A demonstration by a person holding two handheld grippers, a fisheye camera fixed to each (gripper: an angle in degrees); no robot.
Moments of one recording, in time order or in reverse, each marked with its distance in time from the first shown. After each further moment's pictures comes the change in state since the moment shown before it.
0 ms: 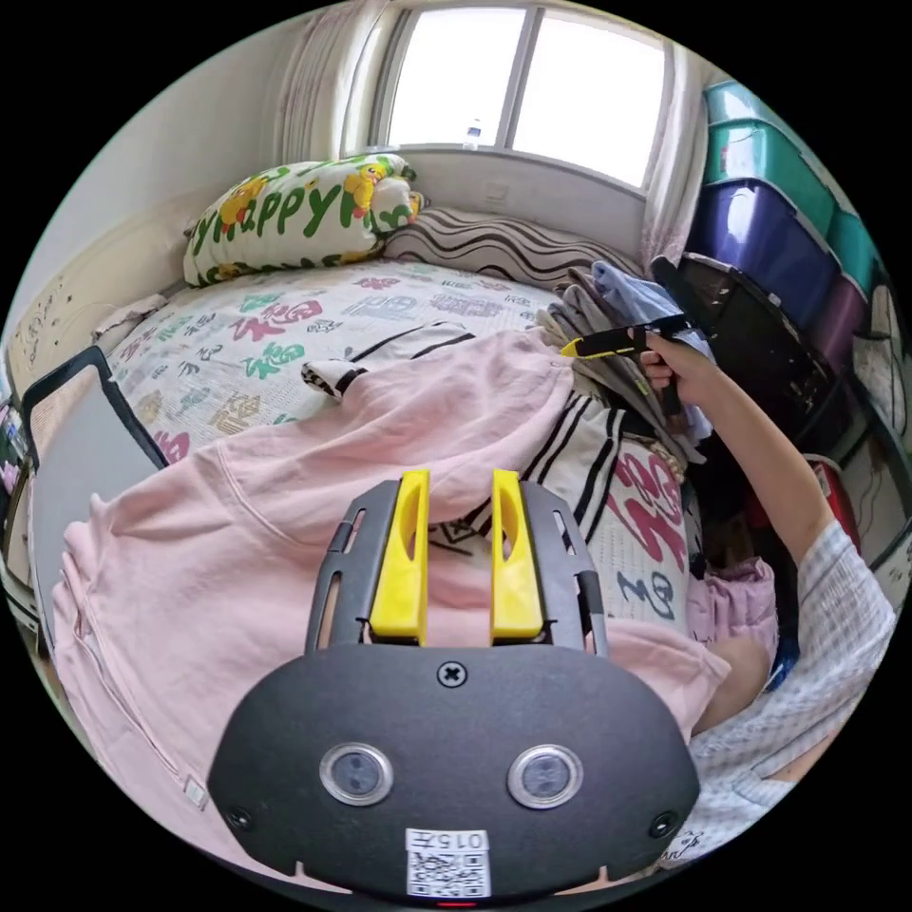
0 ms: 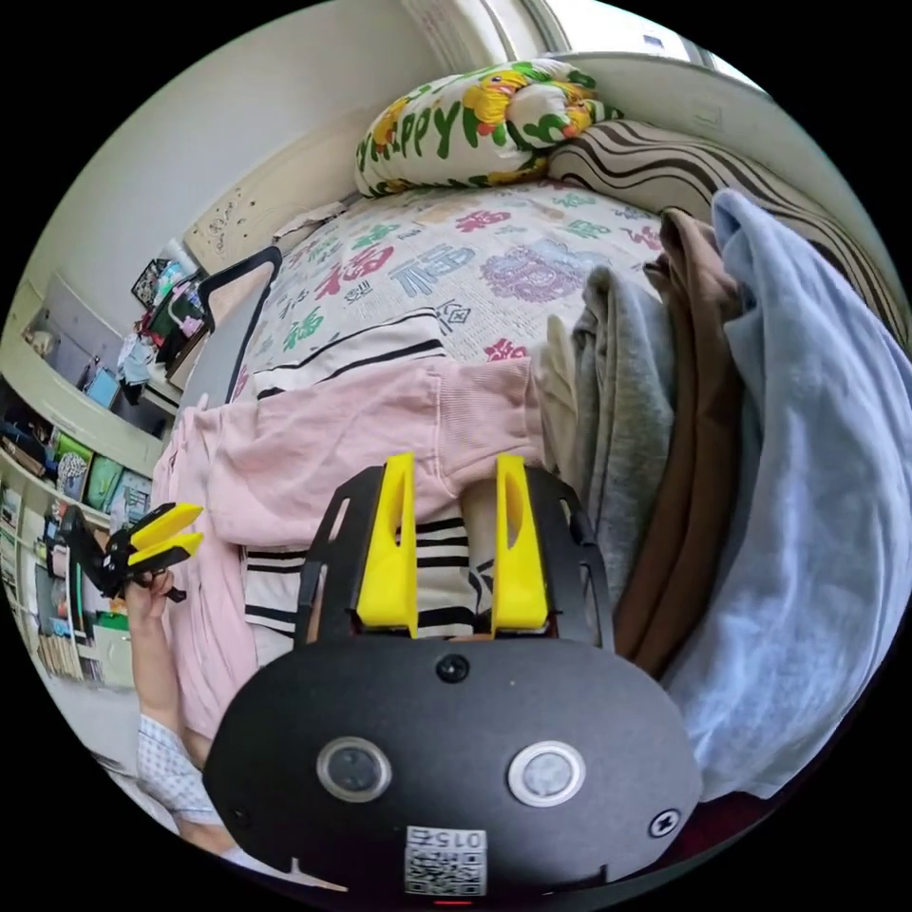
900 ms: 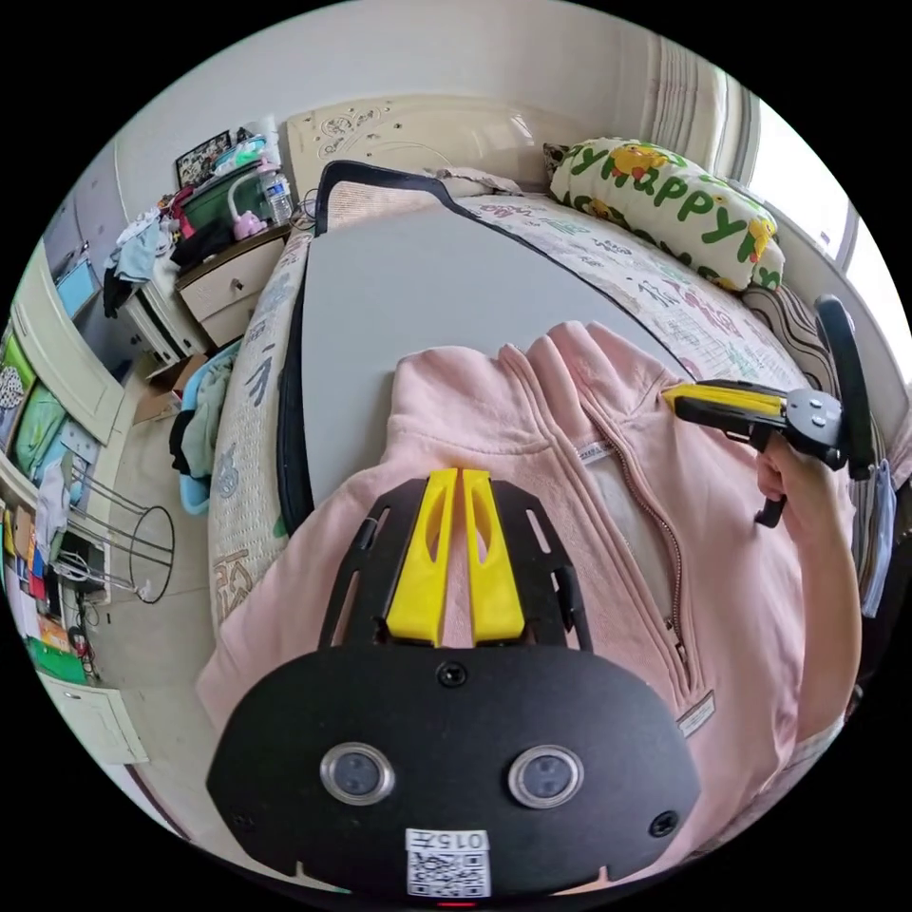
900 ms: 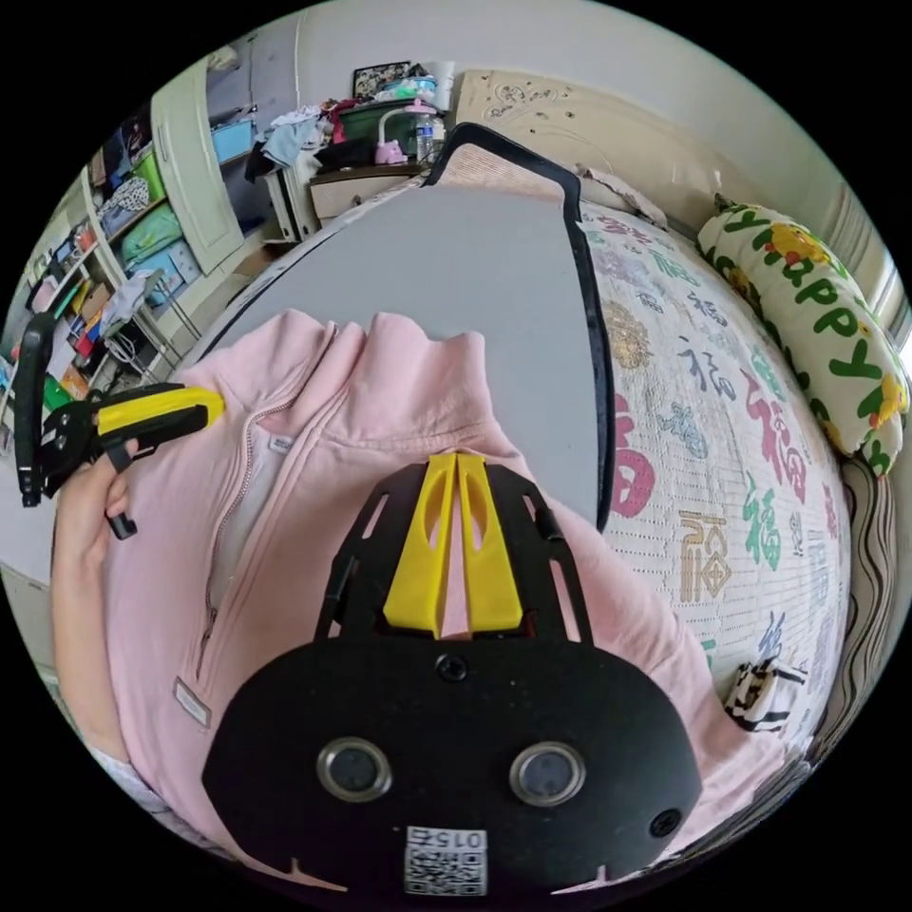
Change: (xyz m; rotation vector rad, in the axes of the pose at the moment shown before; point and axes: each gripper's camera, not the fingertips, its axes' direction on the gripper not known) left arm -0.351 0.130 -0.167 -0.088 -0.476 -0.625; right arm -0.576 -0.014 0.301 -0.063 -0.022 -0.695
